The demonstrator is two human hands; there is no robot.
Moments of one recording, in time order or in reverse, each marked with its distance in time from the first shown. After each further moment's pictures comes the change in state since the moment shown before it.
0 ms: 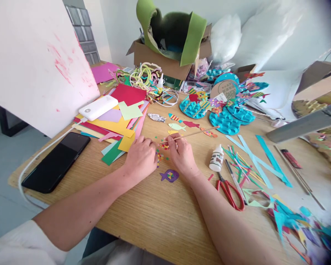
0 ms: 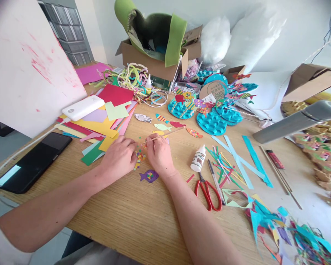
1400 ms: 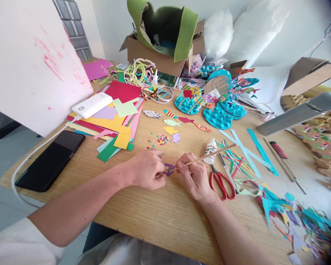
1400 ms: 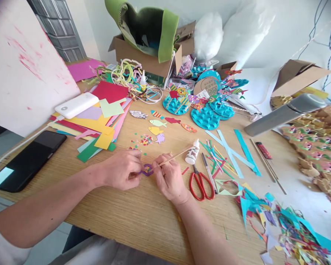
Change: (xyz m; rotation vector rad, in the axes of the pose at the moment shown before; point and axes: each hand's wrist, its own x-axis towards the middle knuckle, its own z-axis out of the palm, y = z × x) left_hand -0.012 0.010 -0.004 -0.383 -0.191 0.538; right_hand -0.068 -0.013 -0.053 0.066 -0.112 -0.156
